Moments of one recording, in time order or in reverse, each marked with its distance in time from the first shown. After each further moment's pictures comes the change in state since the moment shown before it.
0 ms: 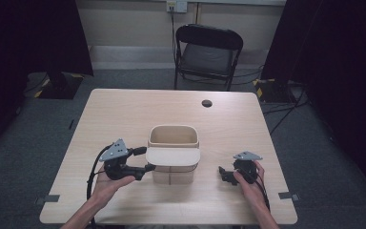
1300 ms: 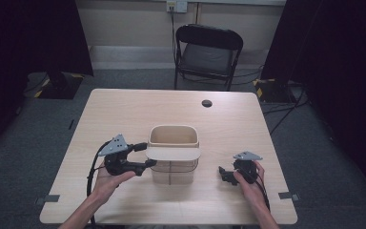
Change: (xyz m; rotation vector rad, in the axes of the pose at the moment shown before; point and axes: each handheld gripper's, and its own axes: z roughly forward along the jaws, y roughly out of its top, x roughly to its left) left arm 0.005 0.010 0.001 -0.022 -0.013 -0.019; right arm 0.000 0.000 0.000 0.000 0.000 0.000
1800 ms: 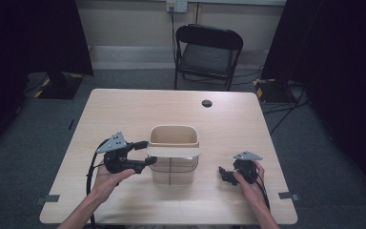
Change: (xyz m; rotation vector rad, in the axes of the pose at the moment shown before) left arm 0.001 0.010 -0.001 -0.010 -0.023 -0.009; right arm 0.000 0.000 0.000 0.000 0.000 0.000
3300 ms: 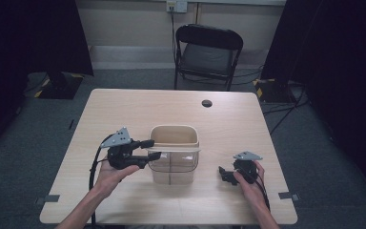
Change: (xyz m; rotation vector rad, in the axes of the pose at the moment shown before) left arm -0.001 0.013 0.007 0.017 -0.045 0.009; right arm 0.000 0.000 0.000 0.000 0.000 0.000
